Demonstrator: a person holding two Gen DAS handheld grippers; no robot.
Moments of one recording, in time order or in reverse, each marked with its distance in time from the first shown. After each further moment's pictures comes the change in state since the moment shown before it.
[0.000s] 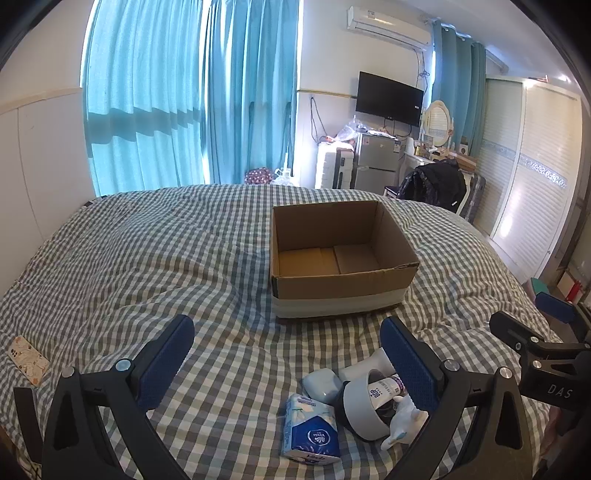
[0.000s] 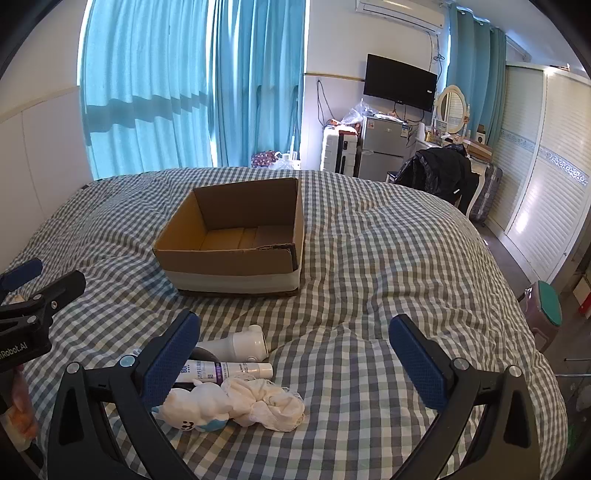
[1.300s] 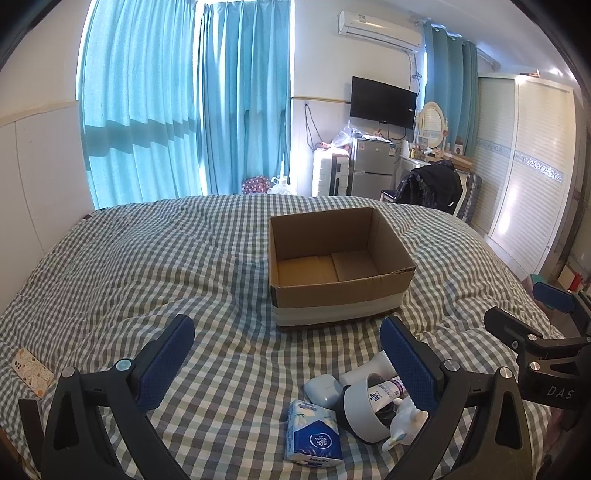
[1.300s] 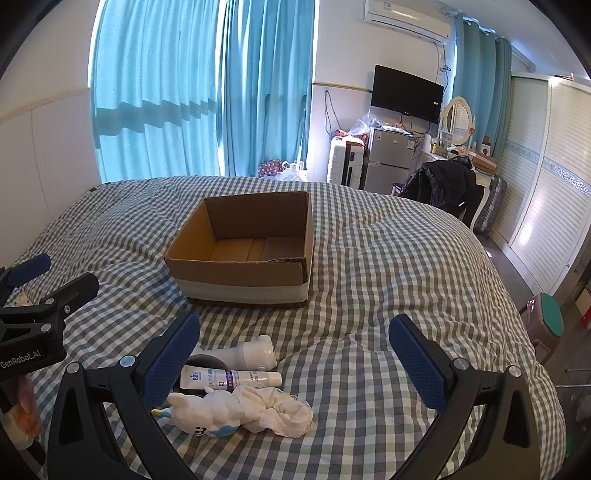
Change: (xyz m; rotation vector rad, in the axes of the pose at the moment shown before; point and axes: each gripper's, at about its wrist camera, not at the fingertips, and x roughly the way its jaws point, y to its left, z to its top) left arm -0.007 0.004 0.002 0.032 -0.032 -0.010; right arm -0.008 0.009 0.005 -0.029 -0.035 0.015
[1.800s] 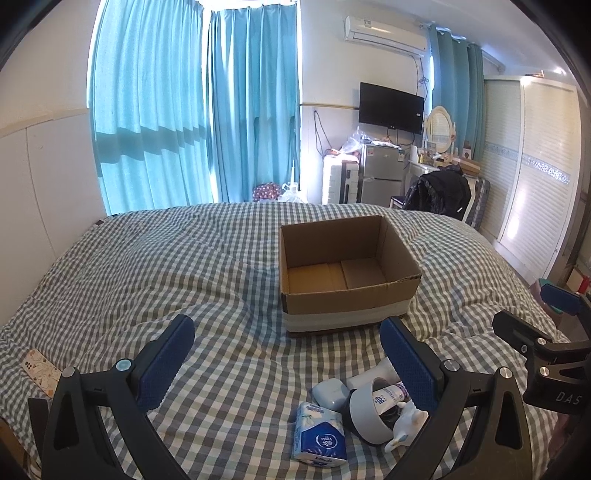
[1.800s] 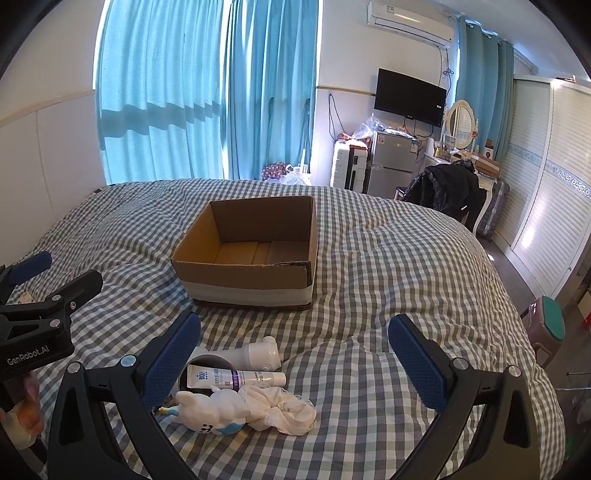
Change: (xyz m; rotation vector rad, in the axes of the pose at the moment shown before) left arm -0.016 0.000 0.004 -0.002 -0.036 0.041; right arm -0.012 0.002 0.003 -0.007 -0.018 0.015
